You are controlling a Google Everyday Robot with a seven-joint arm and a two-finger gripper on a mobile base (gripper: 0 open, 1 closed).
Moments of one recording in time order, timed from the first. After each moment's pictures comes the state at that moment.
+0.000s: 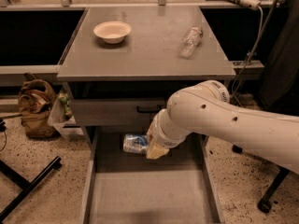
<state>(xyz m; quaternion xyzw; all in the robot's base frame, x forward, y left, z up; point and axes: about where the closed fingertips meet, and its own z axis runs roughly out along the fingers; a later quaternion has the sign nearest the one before) 0.498 -0.021 0.705 -0.70 0.67 0.01 0.24</state>
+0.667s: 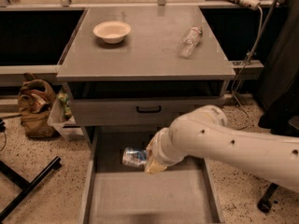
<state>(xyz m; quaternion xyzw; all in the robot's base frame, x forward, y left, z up) 0.476 -0.018 0.658 -0.68 0.69 0.04 0.24</state>
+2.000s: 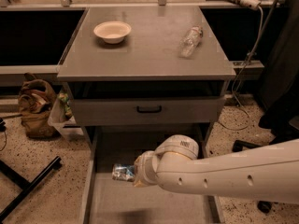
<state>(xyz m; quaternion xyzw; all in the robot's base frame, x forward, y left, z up) 0.462 0.027 0.584 -0.69 0.67 0.01 0.28</state>
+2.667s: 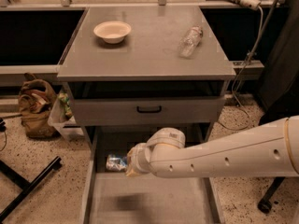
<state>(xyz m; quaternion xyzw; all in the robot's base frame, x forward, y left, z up) 0.509 0.057 0.558 -0.68 0.67 0.03 0.31</state>
